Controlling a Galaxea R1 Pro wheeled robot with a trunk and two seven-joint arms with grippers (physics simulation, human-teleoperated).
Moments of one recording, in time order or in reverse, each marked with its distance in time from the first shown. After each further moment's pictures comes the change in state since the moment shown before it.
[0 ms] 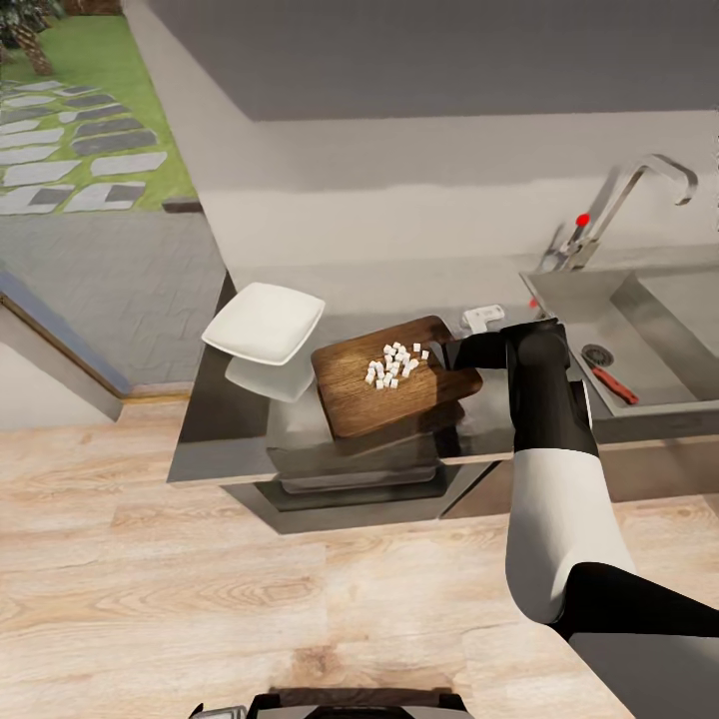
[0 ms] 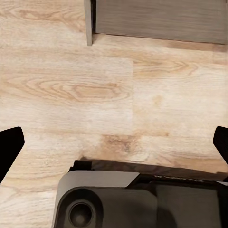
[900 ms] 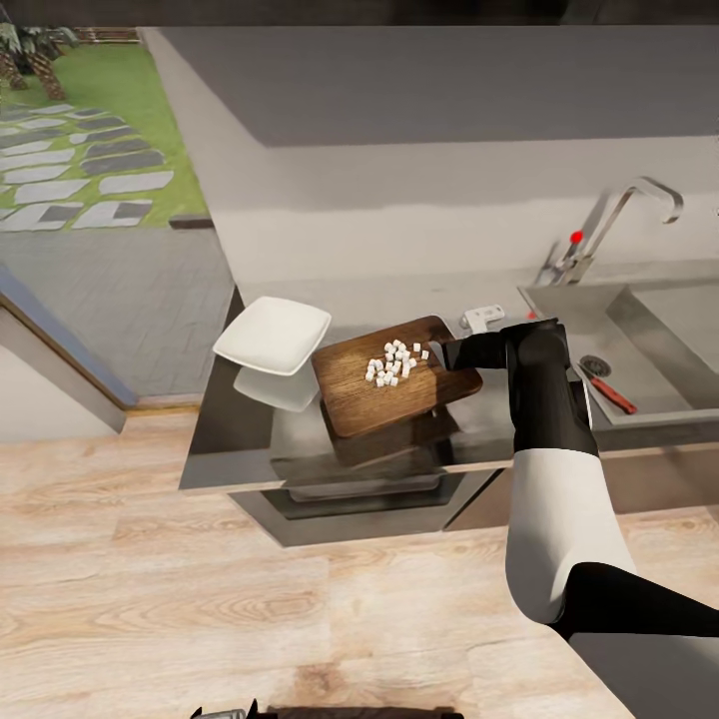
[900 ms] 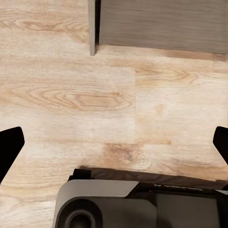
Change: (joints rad) left arm 0.000 0.002 0.000 0.011 0.001 0.001 0.000; right arm 0.000 0.000 0.000 0.000 0.000 0.000 0.000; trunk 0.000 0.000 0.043
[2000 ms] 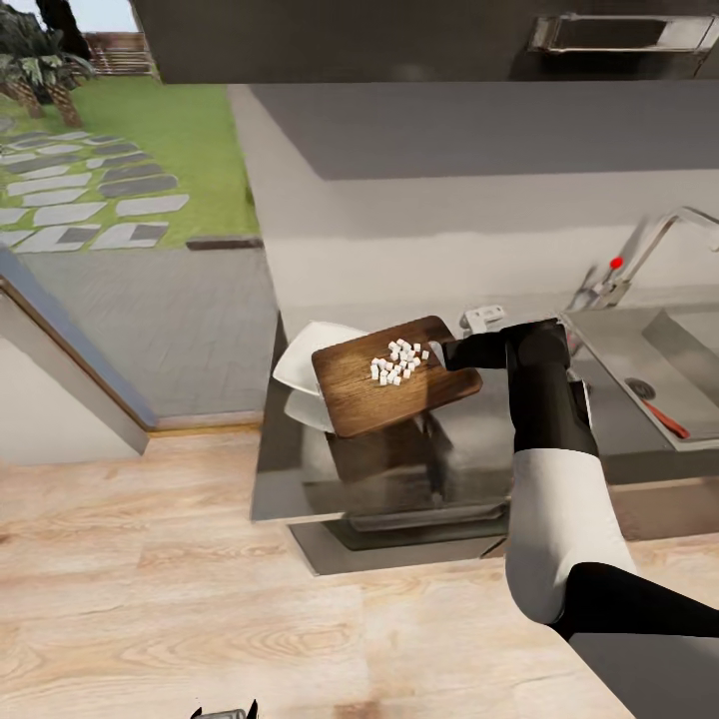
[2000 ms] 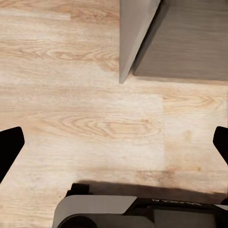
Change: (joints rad) left arm 0.000 0.000 0.000 0.000 0.000 0.002 0.000; right arm 0.000 0.000 0.001 0.000 0.003 -0.002 0.000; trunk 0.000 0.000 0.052
